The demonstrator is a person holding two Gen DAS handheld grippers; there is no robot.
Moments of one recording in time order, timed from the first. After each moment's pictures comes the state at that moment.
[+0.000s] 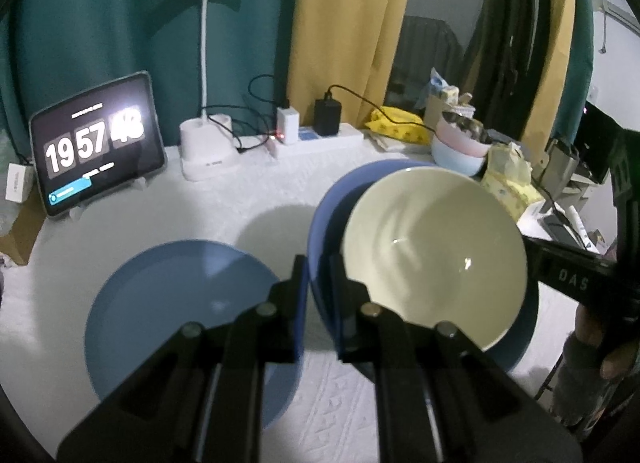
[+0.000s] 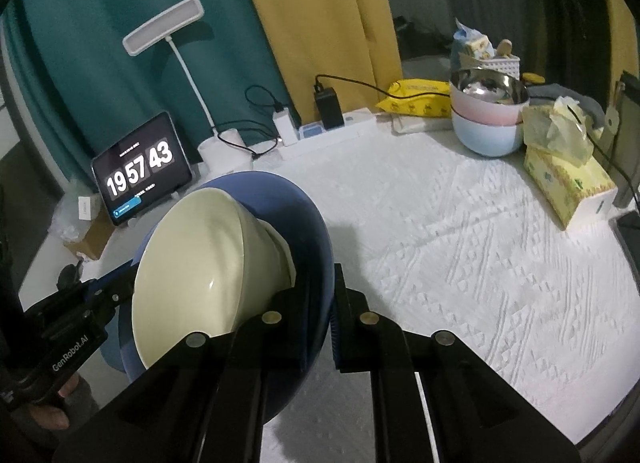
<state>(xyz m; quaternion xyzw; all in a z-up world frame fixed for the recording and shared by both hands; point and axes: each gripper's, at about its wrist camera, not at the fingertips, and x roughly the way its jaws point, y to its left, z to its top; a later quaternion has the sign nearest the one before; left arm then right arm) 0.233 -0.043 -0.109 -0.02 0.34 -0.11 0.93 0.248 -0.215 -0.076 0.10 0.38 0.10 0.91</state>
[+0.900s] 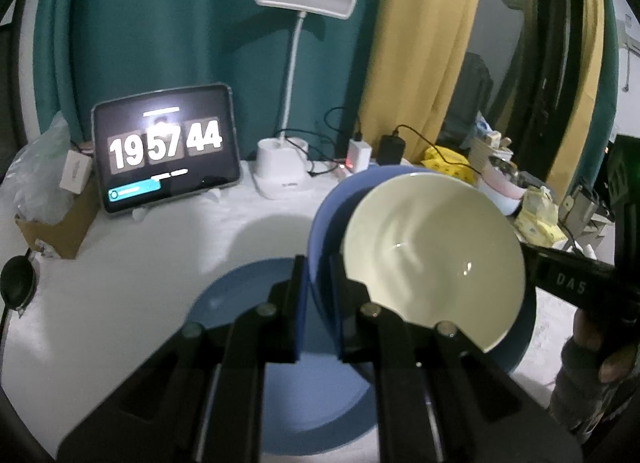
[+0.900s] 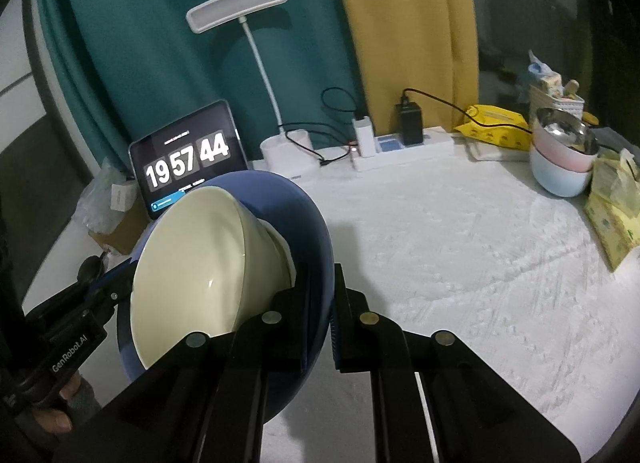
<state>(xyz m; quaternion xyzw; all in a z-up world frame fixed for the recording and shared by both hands) 0.220 0.051 -0.094 -0.06 0.31 -0.06 0.95 0.273 -0.118 -0.060 0.06 0.38 0.15 0.91</state>
